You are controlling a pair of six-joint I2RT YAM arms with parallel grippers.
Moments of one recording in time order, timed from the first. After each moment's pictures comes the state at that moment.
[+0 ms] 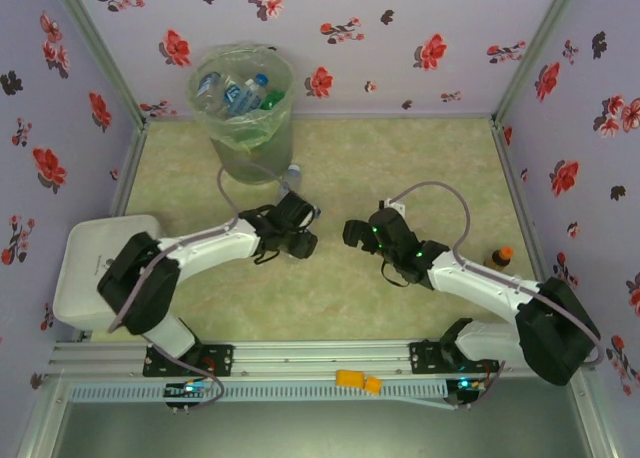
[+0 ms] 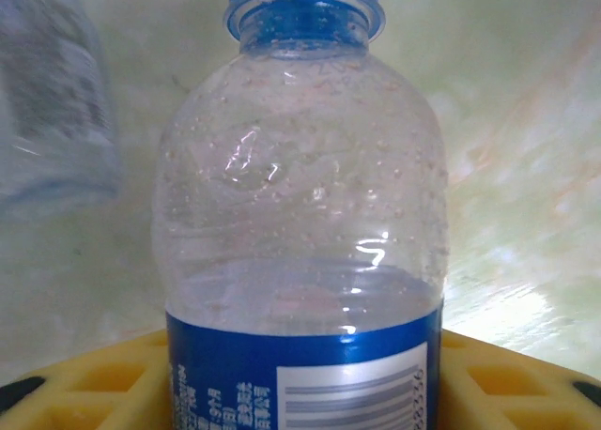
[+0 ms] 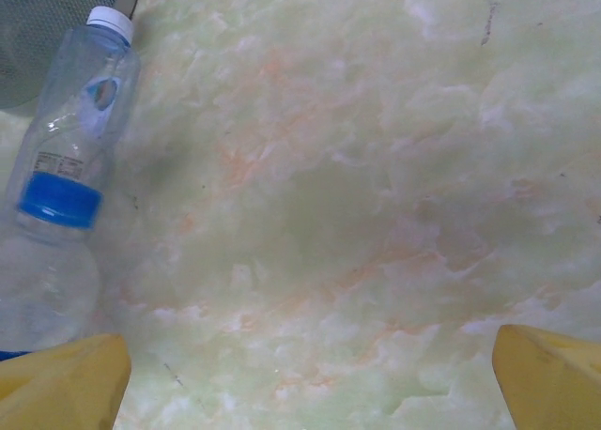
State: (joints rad) left arm -0.83 1.56 1.00 -0.46 -0.13 -0.28; right arm 0.73 1.21 0.60 -0.13 0.21 0.76
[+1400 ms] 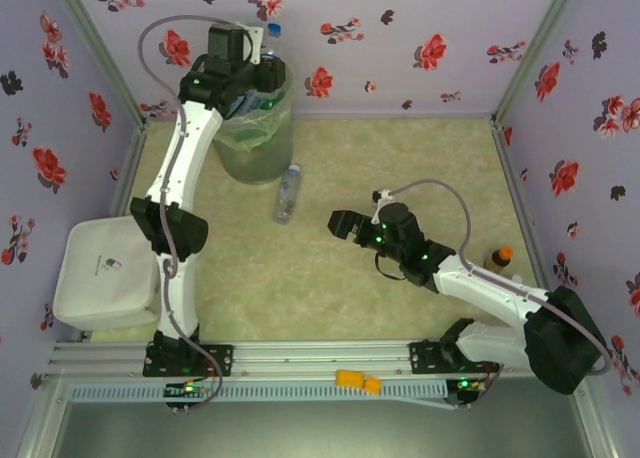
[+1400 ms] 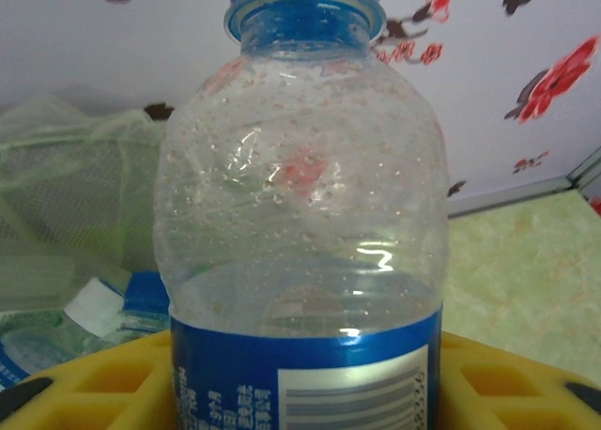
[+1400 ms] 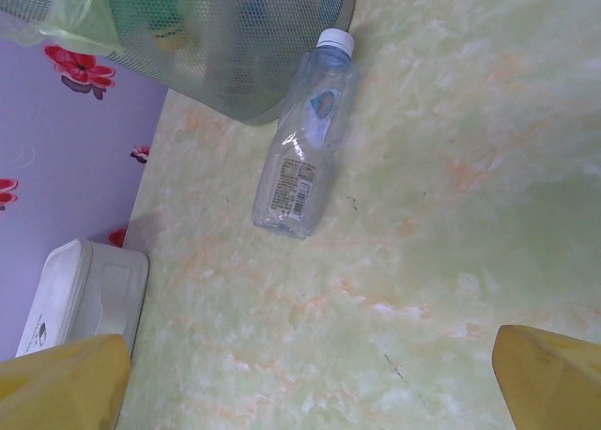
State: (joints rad) left arm -0.34 2.17 2.55 -0.85 0.10 -0.14; right arm 0.72 1.16 0.59 0.11 -0.06 0.85
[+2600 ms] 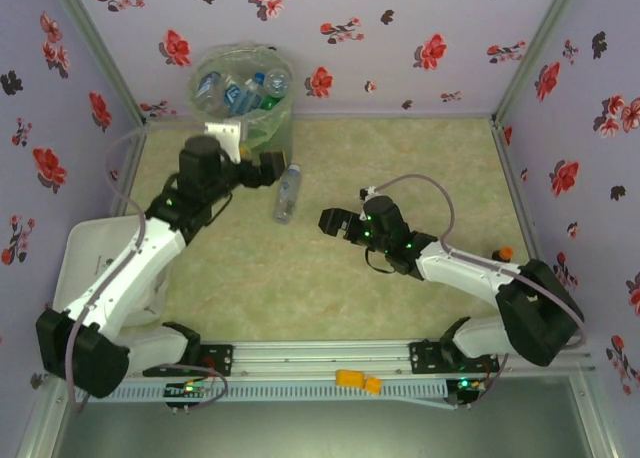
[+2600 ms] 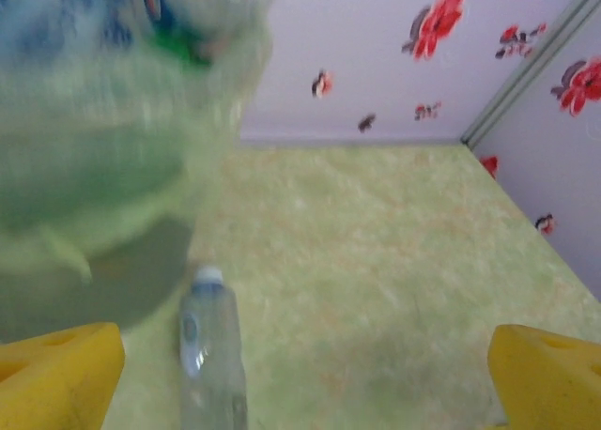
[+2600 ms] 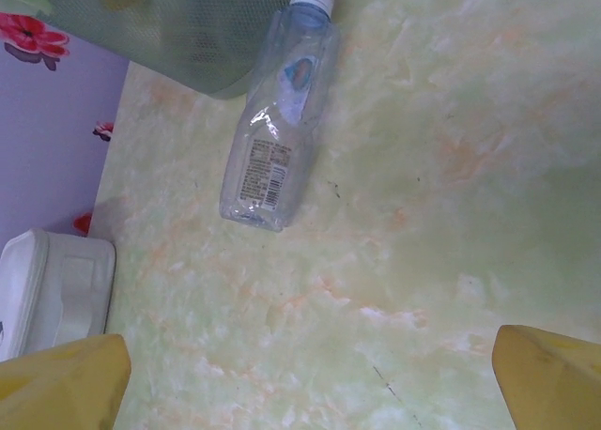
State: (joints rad) left arm -0.48 1.17 1.02 -0.21 0.08 -0.35; right arm 0.72 1.35 0.67 0.13 -0.09 0.85
